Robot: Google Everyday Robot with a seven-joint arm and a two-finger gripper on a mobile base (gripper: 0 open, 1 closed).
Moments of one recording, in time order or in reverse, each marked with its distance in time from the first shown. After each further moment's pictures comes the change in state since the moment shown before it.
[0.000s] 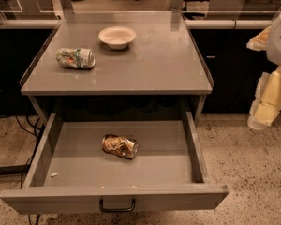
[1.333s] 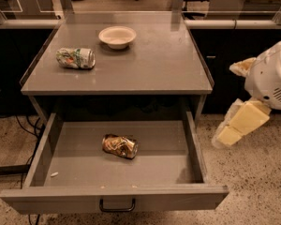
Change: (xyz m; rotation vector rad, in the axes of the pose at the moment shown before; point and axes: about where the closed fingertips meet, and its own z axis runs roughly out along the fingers) arm -0.029 0.030 0.046 0.017 -0.253 0.132
